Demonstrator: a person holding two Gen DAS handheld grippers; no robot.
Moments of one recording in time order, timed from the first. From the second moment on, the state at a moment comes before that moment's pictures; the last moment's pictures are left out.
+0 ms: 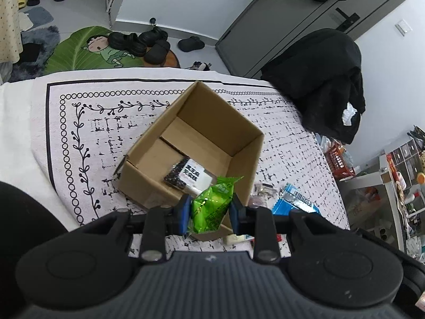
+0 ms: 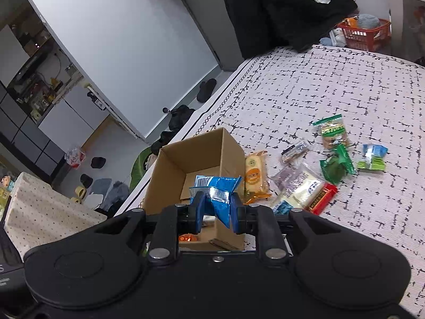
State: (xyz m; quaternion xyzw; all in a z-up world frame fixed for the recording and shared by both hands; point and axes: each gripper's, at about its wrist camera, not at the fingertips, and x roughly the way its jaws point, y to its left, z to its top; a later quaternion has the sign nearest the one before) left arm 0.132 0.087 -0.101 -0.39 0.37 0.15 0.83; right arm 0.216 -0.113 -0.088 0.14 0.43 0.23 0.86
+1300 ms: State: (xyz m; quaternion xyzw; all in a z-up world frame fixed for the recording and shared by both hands) left arm 0.177 0.147 -0.126 -0.43 0.40 0.18 0.79; right arm 0.245 -0.038 -0.122 0.12 0.52 0.26 0.81
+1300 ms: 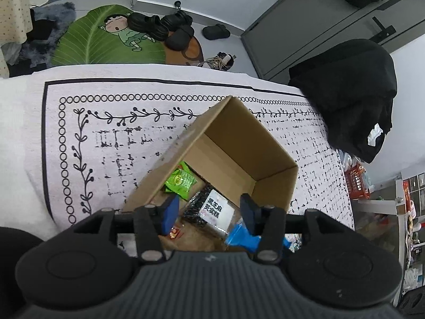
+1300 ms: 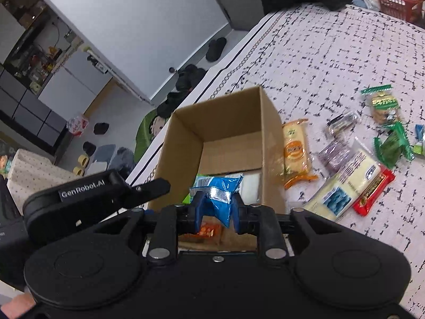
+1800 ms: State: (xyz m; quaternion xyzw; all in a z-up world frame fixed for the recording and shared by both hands) left arm 0.151 0.132 -0.109 -0.40 0.41 0.20 0.79; right arm 0.231 -0.076 -0.101 0.12 0.49 0.22 0.83
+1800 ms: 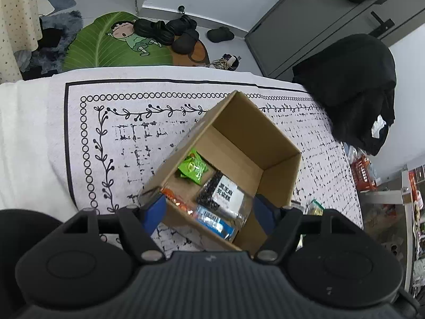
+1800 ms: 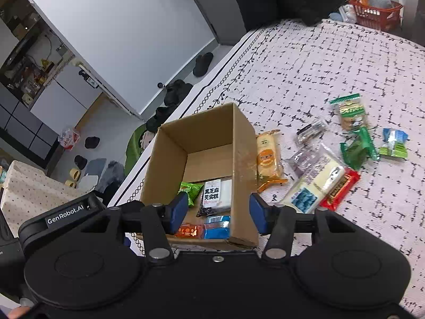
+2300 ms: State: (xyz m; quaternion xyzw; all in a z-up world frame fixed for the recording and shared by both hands) left arm 0.130 0.093 -0.089 -0.34 0.40 0.20 0.82; right arm 0.211 -0.120 -0.087 0.12 0.45 0.22 0.86
